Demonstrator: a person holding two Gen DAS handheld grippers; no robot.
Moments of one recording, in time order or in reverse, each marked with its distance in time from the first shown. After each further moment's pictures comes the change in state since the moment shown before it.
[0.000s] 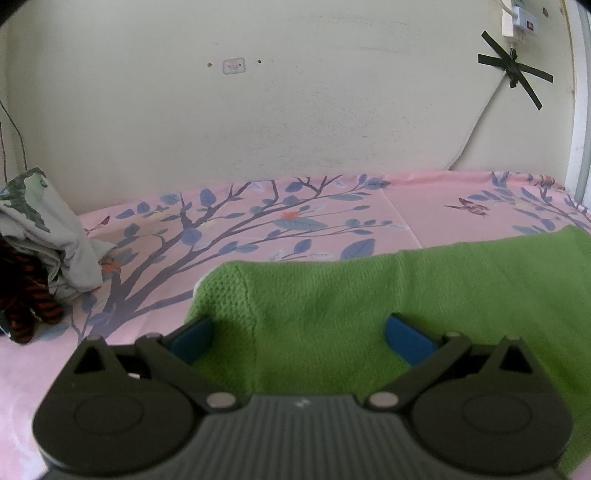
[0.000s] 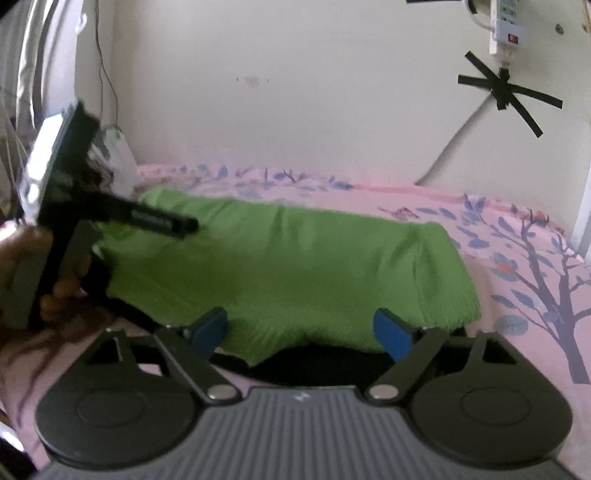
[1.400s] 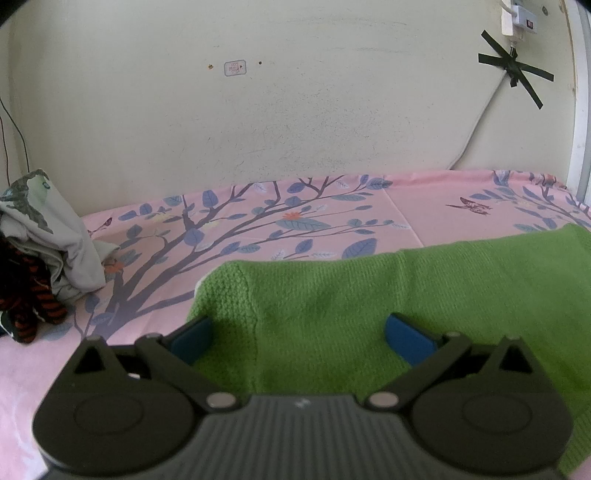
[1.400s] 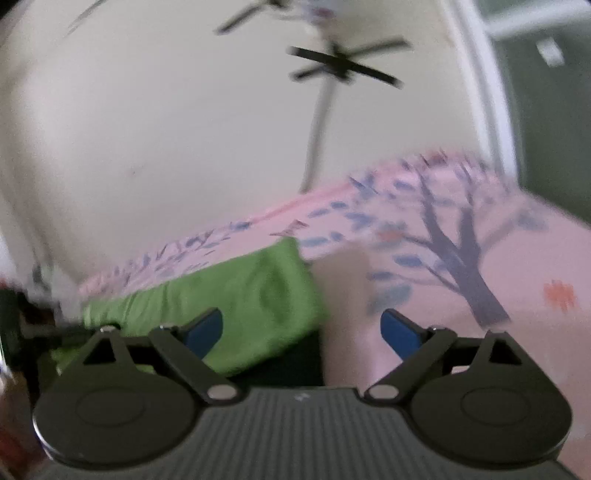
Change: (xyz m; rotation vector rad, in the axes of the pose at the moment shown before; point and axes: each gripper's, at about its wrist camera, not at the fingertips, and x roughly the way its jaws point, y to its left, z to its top) left arm -0.001 0.001 0.000 0.008 -0.004 0.007; right arm -0.029 -0.116 -0.015 0.543 -0.037 -0.093
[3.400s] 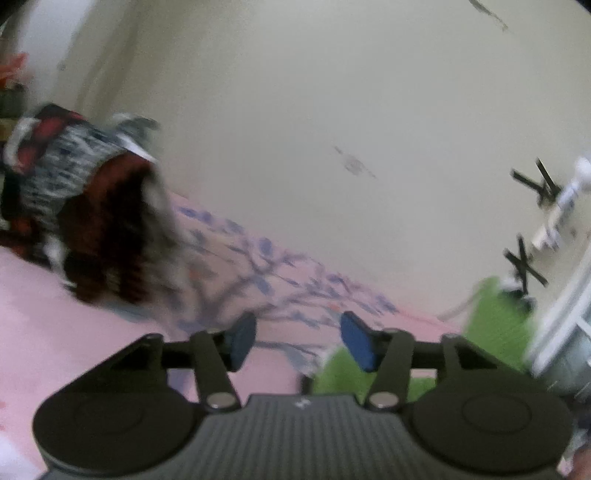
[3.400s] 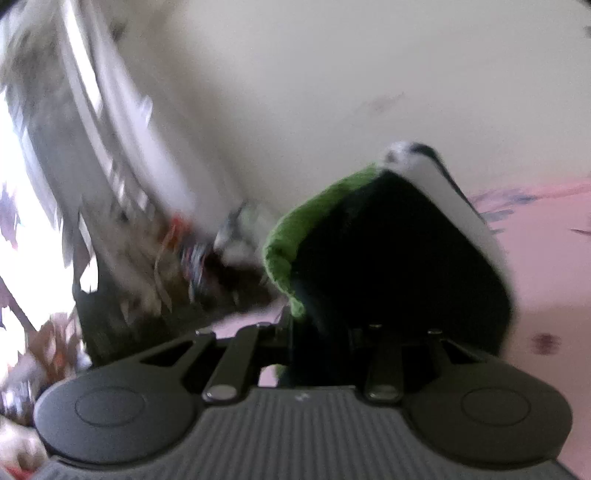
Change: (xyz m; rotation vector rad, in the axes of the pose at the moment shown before) left arm -0.076 0.173 -0.008 -0.545 -0.197 -0.196; right arm 0.087 0.262 0.000 -0.348 0.340 0.611
